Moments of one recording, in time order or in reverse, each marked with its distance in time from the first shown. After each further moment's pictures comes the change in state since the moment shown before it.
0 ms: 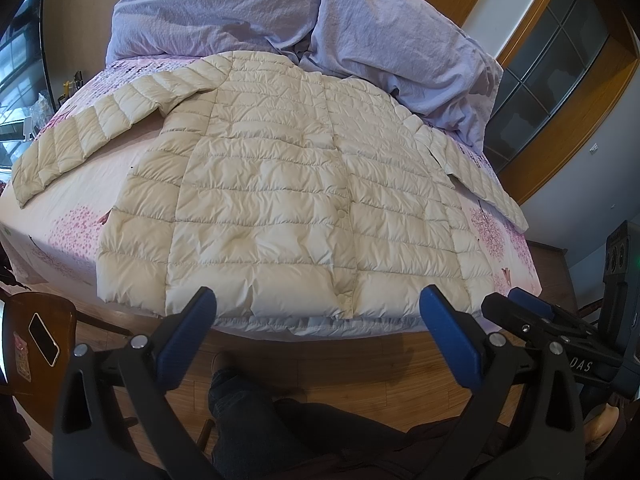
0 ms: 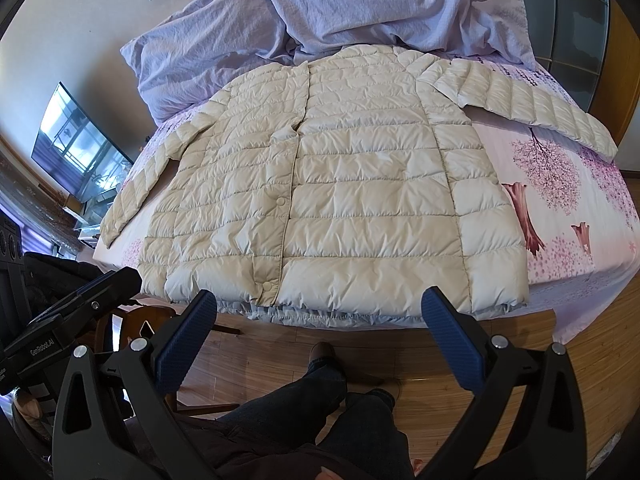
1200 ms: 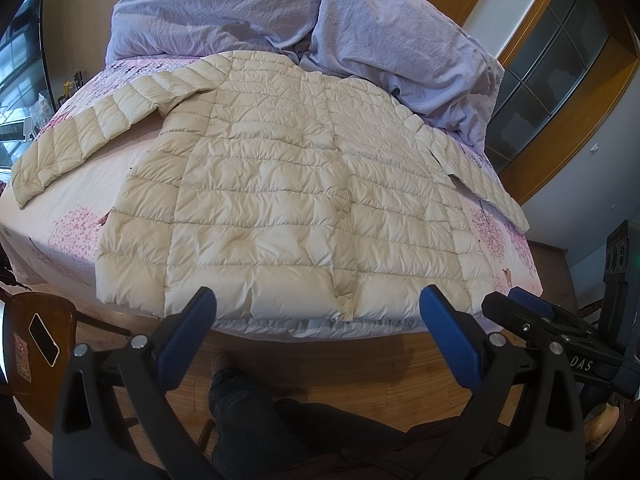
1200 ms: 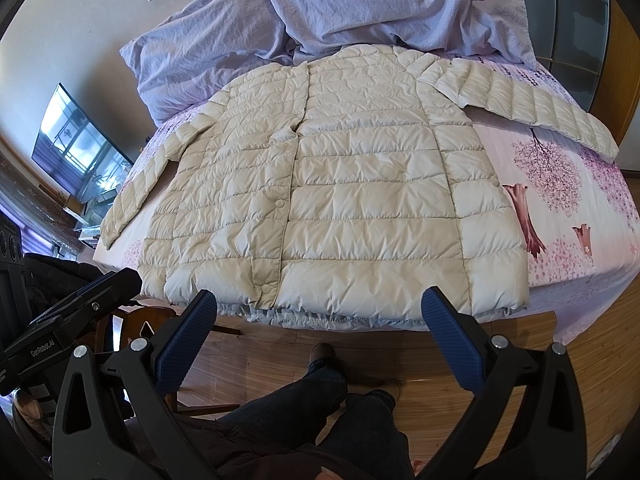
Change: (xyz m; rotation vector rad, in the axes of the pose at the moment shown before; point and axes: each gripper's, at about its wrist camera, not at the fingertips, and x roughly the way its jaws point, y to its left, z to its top) left arm 0.000 0.000 0.000 0.001 0.000 0.002; right arm 0.001 -0.001 0.003 0.001 0.000 0.002
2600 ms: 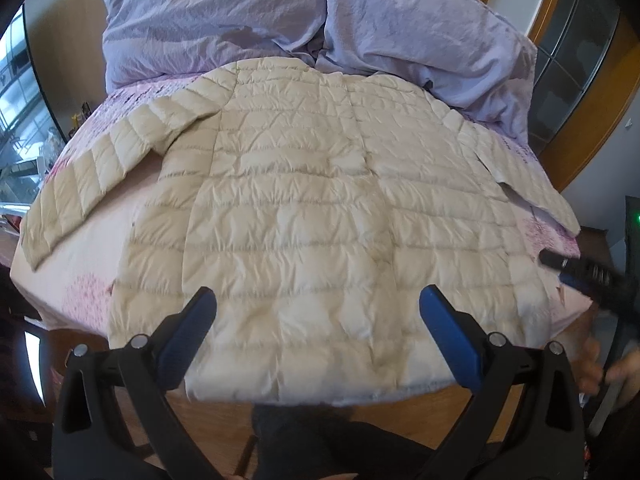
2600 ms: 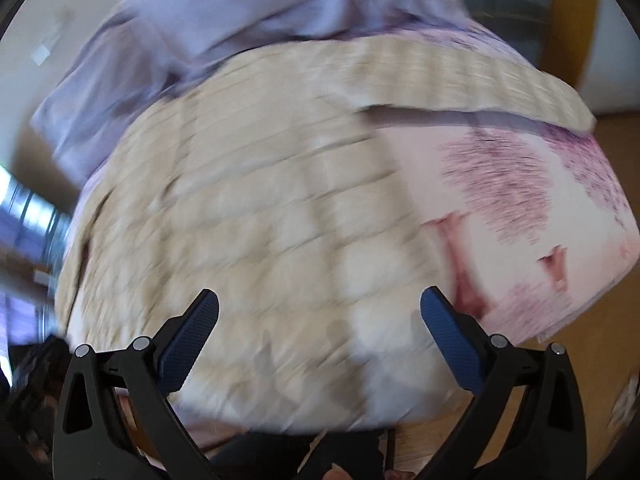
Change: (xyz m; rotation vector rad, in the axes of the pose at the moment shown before) left arm 0.061 -0.005 0.063 0.087 0.025 0.164; right arm 0.059 -0.140 0.082 0.303 0.022 -0.159
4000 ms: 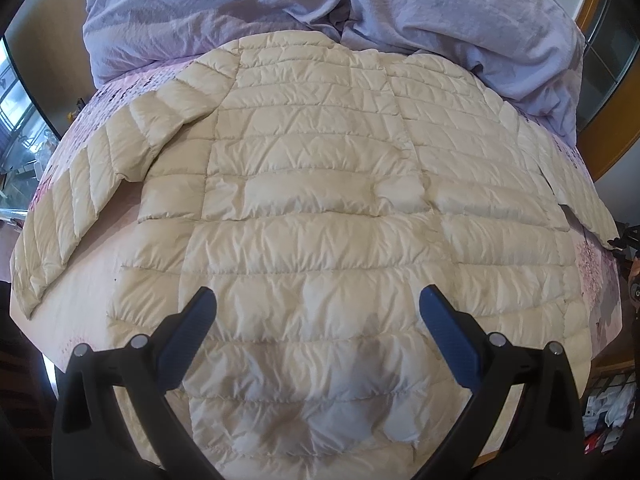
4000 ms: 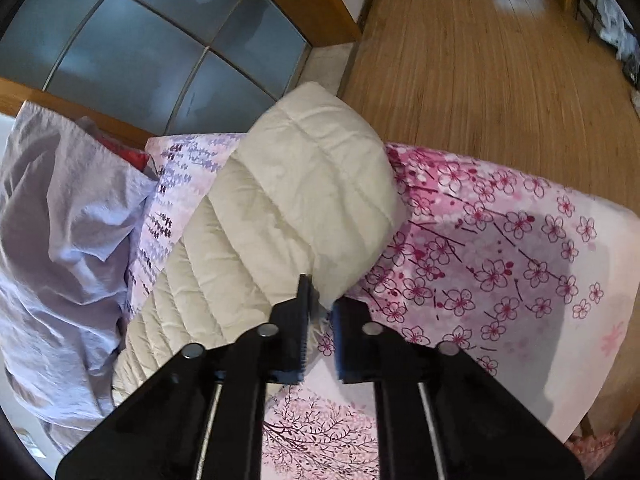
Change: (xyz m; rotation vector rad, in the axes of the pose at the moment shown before) left arm 0.086 0.017 0.070 -0.007 0.122 0.078; right arm 0.048 -0.245 0.130 0.886 -0.186 -0.114
